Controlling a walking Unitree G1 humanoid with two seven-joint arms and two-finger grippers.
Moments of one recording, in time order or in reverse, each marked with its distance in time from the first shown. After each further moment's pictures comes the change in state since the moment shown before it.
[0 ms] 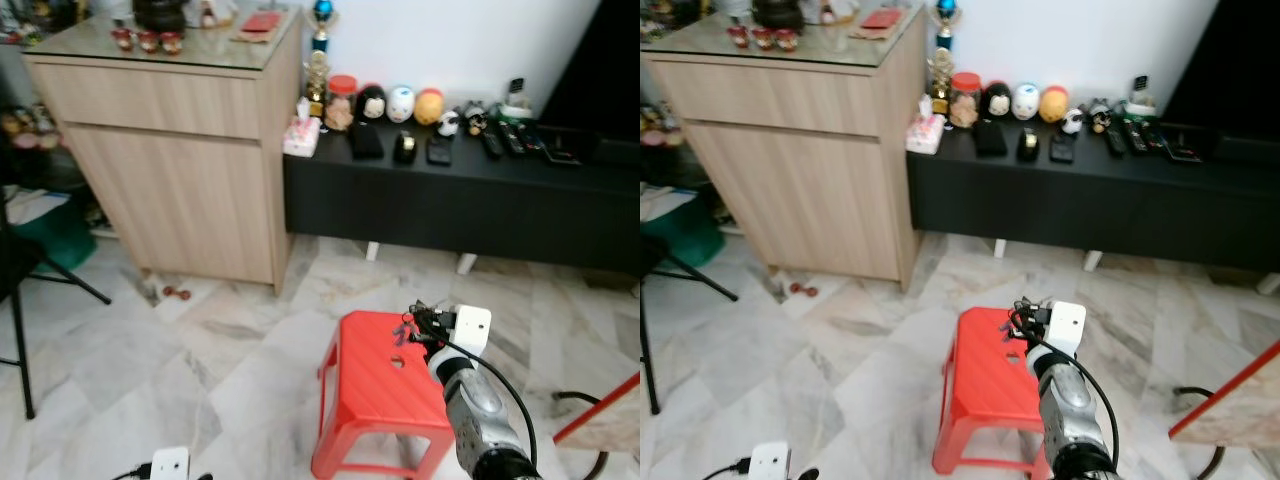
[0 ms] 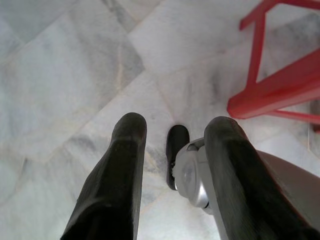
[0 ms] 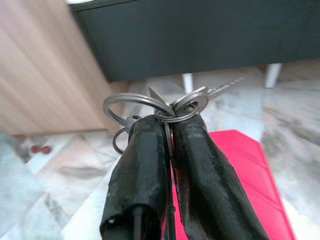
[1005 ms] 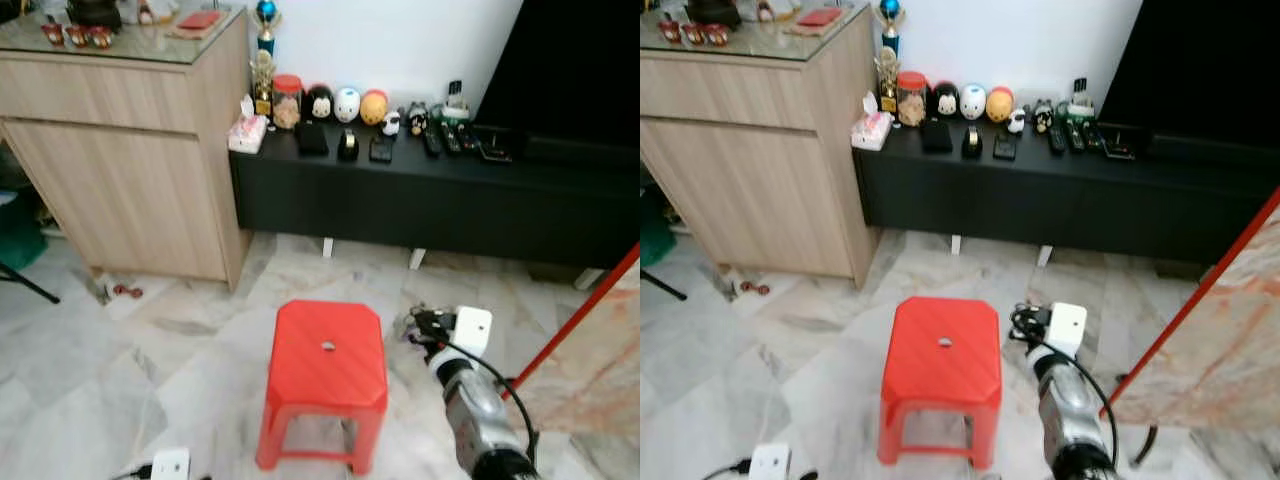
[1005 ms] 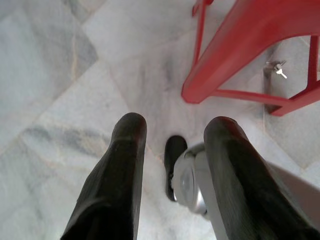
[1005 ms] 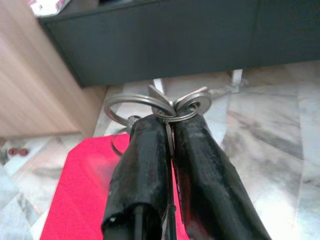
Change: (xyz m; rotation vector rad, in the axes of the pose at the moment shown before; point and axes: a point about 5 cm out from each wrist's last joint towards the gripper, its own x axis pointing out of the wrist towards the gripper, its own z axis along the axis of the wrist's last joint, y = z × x) left arm -0.001 0.003 -0.001 0.013 0.005 0.006; right arm 0.003 0.008 0.000 0.004 0.006 0.015
